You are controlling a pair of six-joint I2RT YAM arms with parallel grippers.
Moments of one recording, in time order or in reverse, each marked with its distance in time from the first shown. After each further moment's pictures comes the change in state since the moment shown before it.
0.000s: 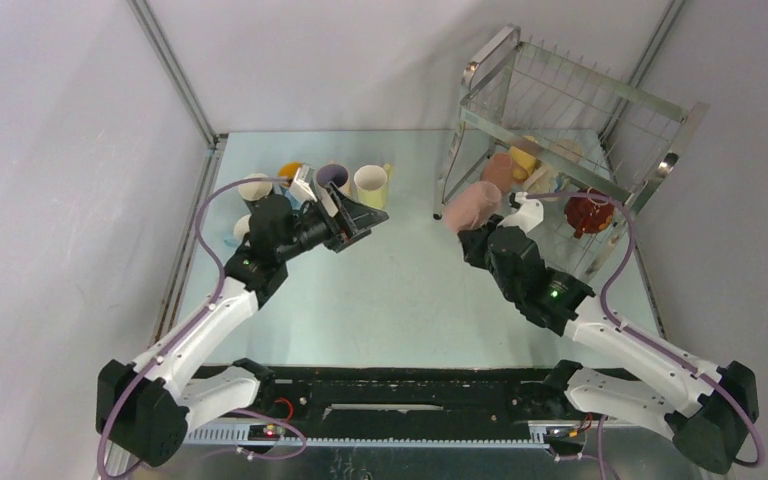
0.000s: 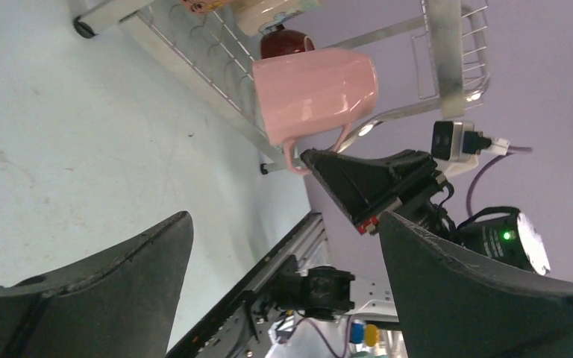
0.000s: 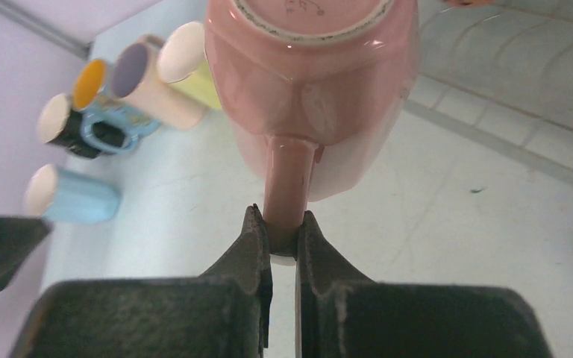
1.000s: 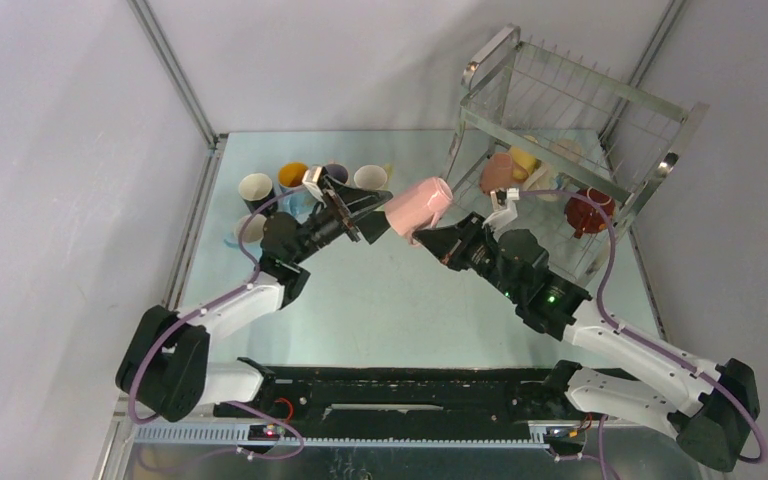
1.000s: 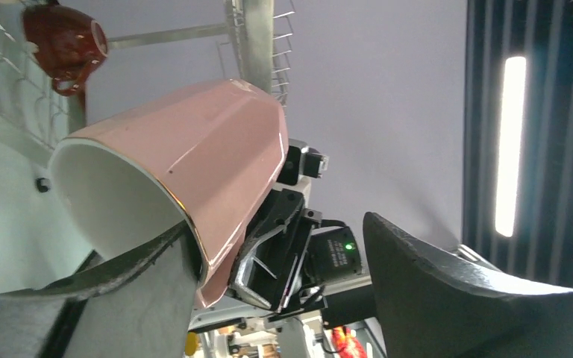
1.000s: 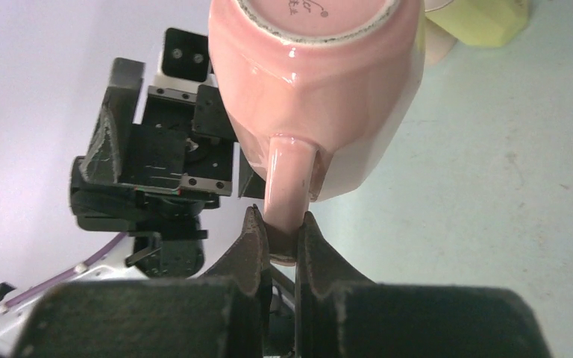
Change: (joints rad) left arm -0.045 0.227 -0.179 0.886 0.078 -0.671; right arm 0.063 -0.021 -0.029 0.311 -0.434 0.247
